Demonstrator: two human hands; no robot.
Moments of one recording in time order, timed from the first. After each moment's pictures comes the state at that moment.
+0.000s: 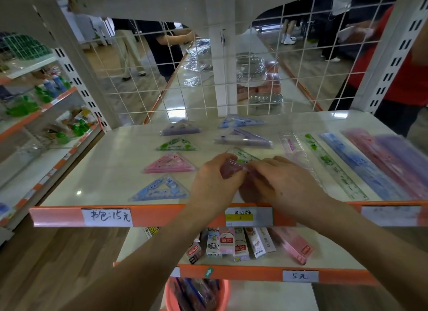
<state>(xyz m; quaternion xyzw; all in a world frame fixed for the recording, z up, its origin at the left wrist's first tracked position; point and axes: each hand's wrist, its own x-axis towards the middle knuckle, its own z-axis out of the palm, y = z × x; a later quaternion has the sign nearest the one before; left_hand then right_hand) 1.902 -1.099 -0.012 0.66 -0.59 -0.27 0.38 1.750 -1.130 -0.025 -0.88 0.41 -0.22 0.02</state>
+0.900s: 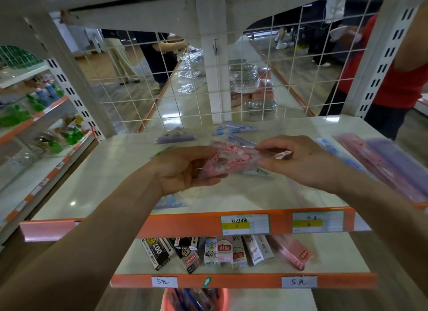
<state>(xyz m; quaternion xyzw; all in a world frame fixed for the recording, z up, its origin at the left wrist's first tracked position) 1.959 -1.140 0.027 0.53 -0.32 -0.69 0.38 1.724 -1.154 0.024 -0.78 0.44 -0.29 0.33</state>
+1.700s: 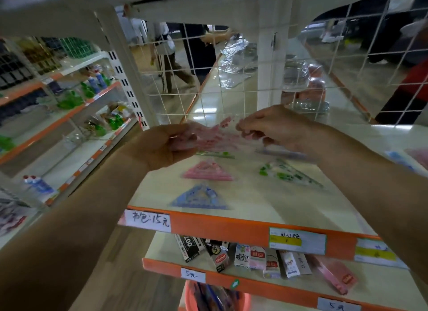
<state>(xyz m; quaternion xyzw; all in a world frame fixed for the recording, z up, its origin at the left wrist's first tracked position) 2.071 -1.145 0.052 0.54 -0.26 -0.62 0.50 1.851 -1.226 0.050 -0.71 0.45 -0.25 0.48</state>
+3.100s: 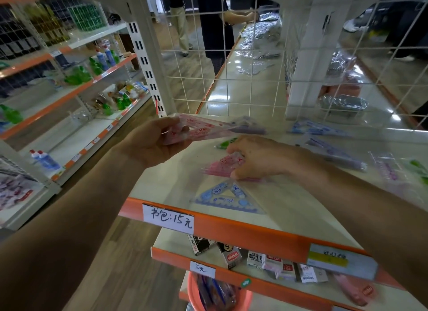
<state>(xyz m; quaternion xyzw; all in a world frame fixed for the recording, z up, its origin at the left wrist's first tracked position) 2.138 -1.148 0.024 0.54 -0.18 -0.57 0.59 1.930 -1.208 0.016 -0.91 0.36 0.06 0.18</state>
